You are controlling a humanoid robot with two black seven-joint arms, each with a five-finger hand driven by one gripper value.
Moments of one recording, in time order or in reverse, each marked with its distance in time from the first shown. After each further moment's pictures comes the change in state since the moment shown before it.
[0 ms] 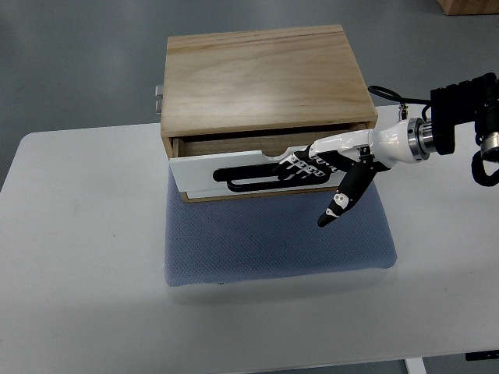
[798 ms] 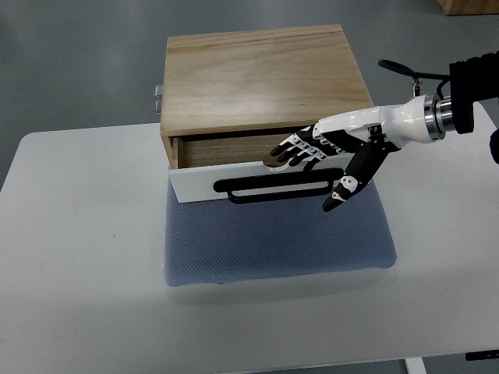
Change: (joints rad) left arm 0.000 0.000 0.002 0.001 -0.001 0.000 0.000; right arm 0.130 -0.071 0.008 0.042 0.108 0.000 -0.011
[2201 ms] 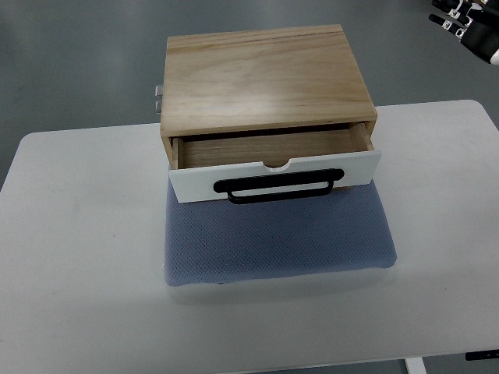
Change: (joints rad) left arm 0.005 0.000 -0.002 -0.006 0.001 -0.009 0.000; right arm -0.133 0.344 0.376 -1.213 0.430 -0.093 0.380
